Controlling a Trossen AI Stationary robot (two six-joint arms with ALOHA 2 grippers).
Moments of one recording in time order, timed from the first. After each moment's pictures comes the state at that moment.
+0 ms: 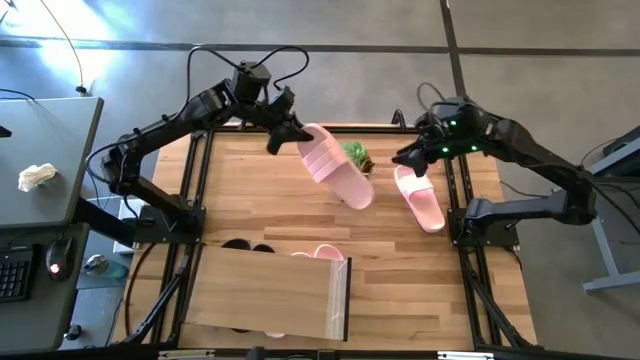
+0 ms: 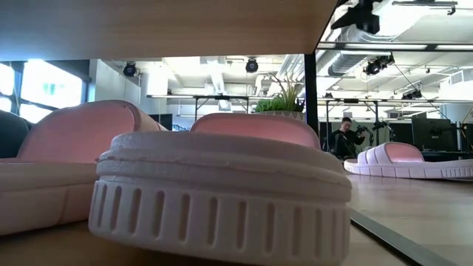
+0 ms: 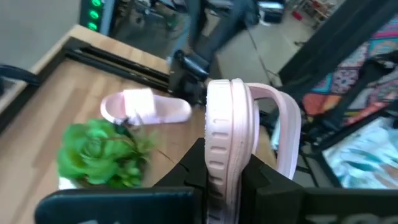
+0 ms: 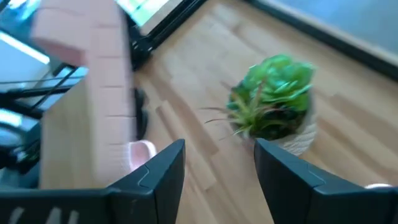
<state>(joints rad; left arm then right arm) 0.69 1.48 1.52 -0.54 0.73 -0.14 -0.47 1.03 1.27 -0.91 -0.28 0.42</state>
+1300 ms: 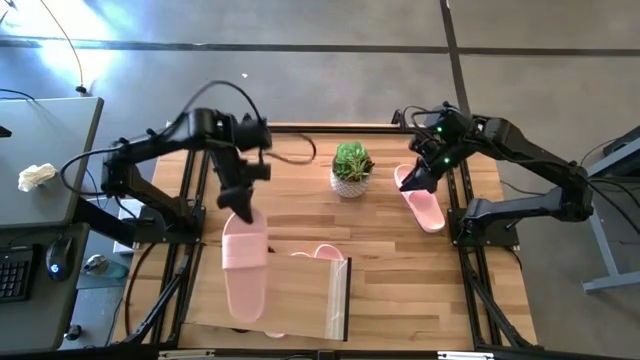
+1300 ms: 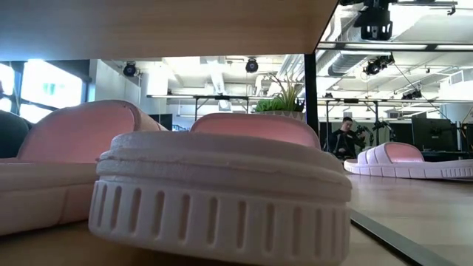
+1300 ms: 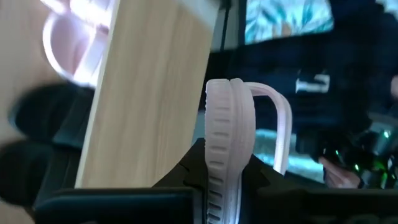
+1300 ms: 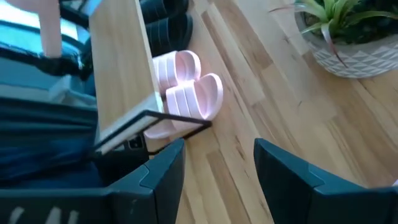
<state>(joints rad) 0.34 1.46 1.71 -1.57 0.91 -0.20 -0.46 1.07 1.27 -1.14 -0.60 0.33</state>
